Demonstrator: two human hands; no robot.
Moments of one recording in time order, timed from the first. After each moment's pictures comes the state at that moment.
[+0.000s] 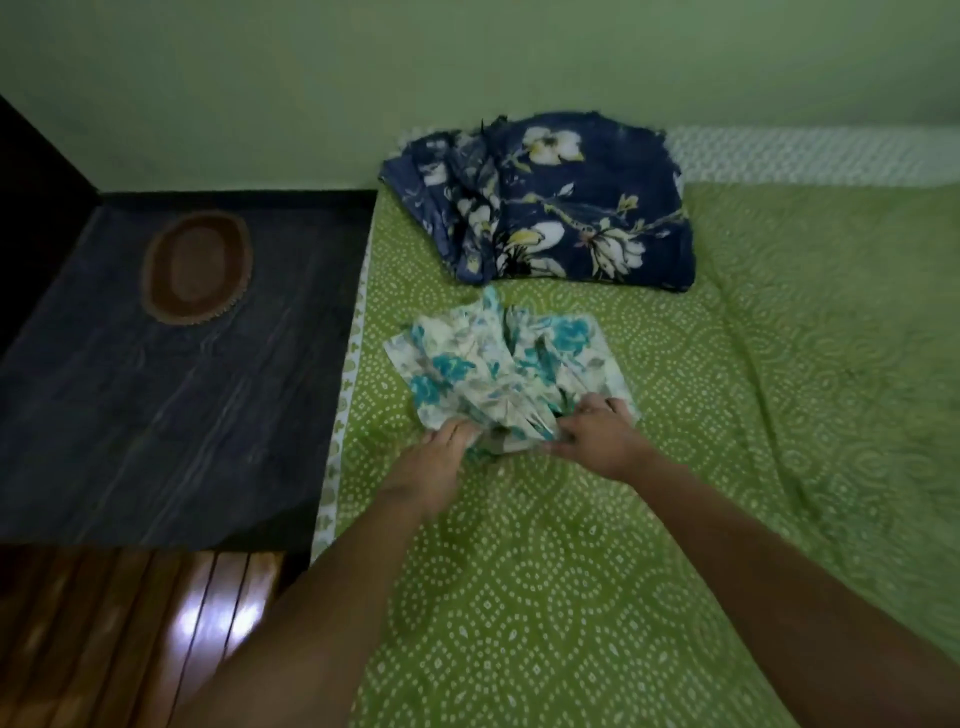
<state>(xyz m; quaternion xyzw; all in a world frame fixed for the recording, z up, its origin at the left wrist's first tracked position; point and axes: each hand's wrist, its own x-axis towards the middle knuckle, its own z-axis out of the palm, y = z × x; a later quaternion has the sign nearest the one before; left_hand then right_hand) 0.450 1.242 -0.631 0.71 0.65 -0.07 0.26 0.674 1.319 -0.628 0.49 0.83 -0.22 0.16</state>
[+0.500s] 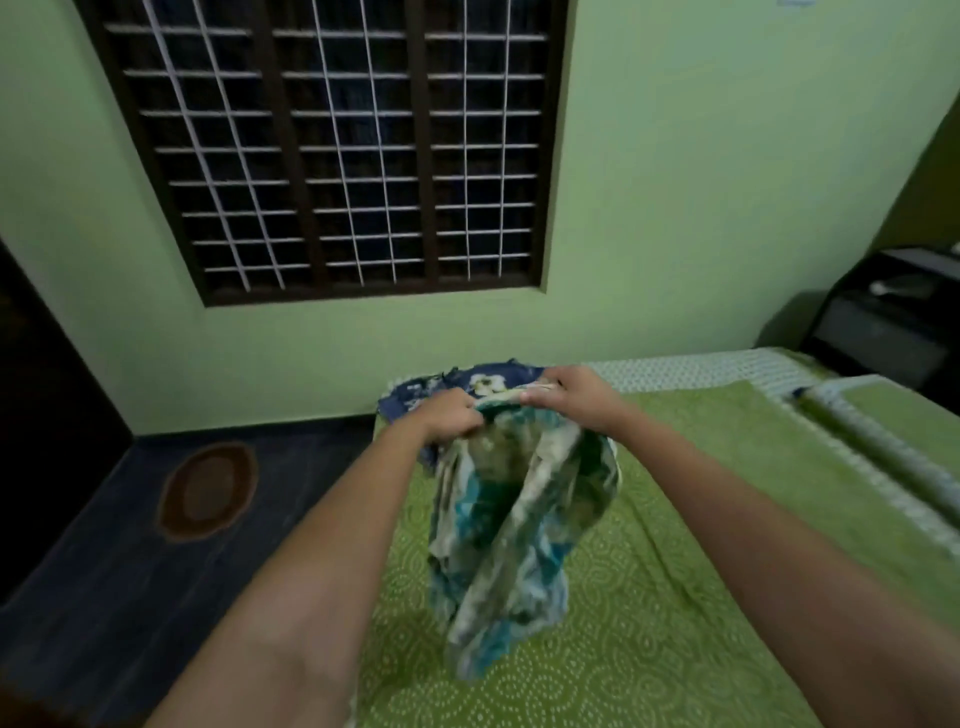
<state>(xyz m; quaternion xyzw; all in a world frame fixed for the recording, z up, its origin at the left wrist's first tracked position) 0.477 1.221 -0.210 0.73 0.61 0.10 0.29 0.683 1.215 -0.190 0.55 0.77 -0.25 -0.22</state>
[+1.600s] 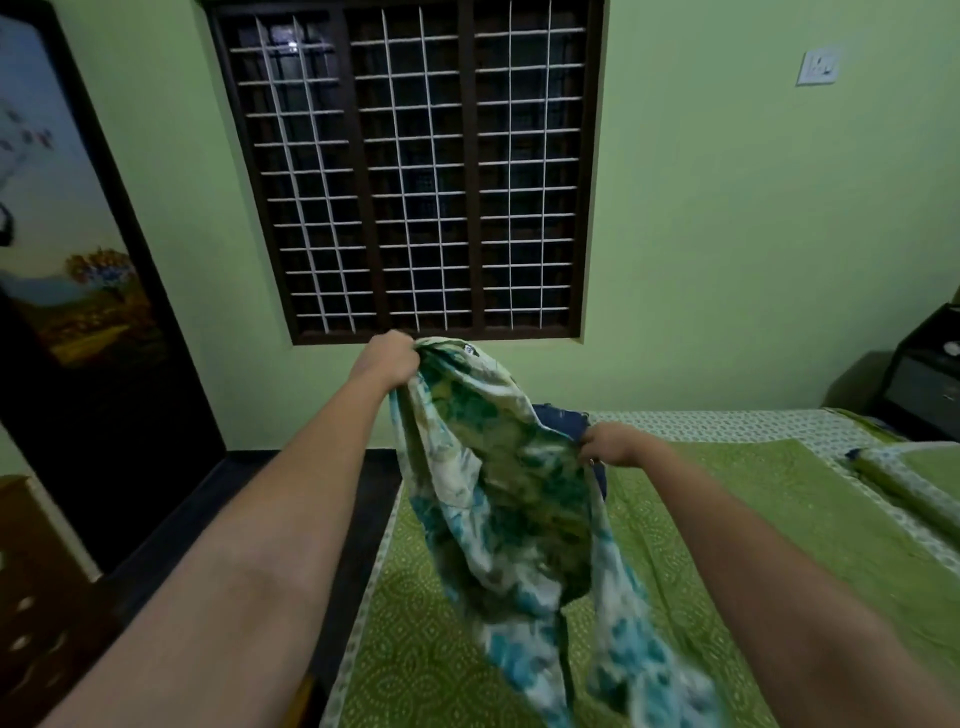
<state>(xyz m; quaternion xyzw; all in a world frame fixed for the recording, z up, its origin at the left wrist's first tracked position) 0.516 1.123 -0.118 0.62 0.76 0.21 0.03 0.814 1.168 -0.210 0.54 0.82 -0.19 0.05</state>
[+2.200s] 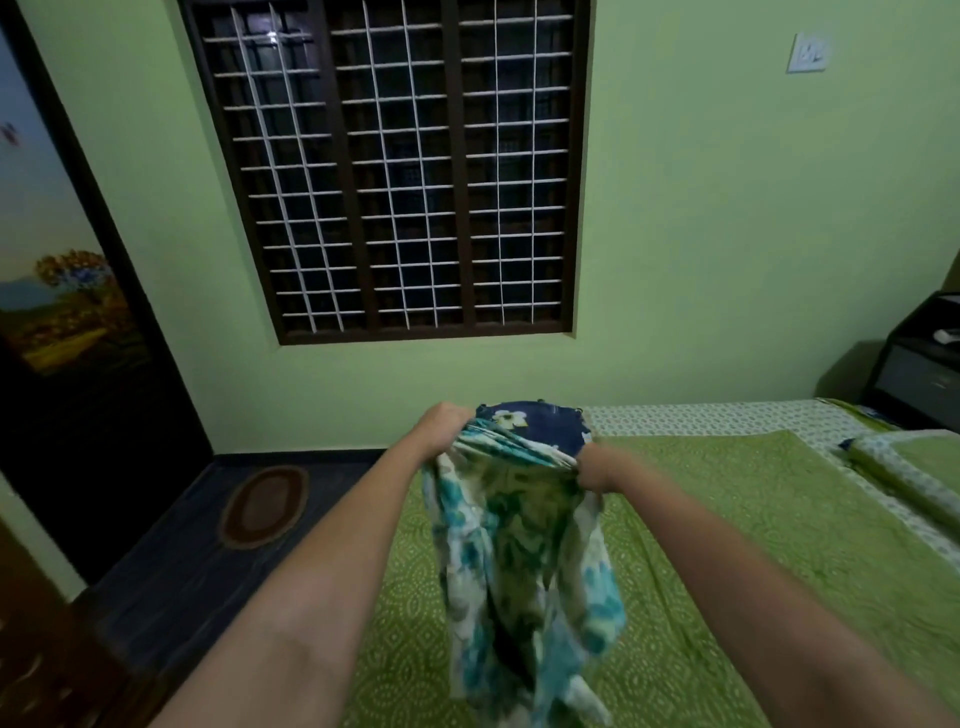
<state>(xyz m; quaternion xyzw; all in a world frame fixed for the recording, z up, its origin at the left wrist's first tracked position) 0.571 1.143 -0.197 0.70 0.69 0.11 0.16 0.808 1.182 -0.250 0.60 0.78 -0.12 0.11</state>
